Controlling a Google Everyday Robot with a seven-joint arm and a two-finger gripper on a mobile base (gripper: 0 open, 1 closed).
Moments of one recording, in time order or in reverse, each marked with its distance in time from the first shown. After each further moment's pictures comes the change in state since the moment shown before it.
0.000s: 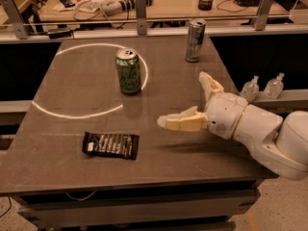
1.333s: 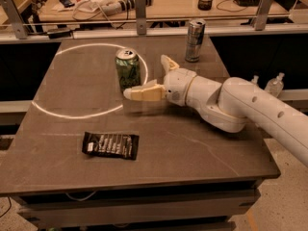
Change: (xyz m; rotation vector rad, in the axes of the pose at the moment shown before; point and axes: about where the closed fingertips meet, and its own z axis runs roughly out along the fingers) arm 0.011 -0.027 0.137 -0.098 -0.024 0.042
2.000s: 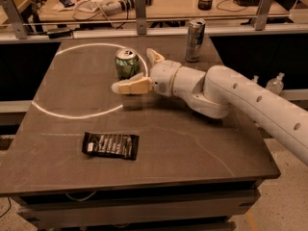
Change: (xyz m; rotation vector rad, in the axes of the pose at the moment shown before) arm -0.004 0.002 0.045 -0.069 0.008 -0.029
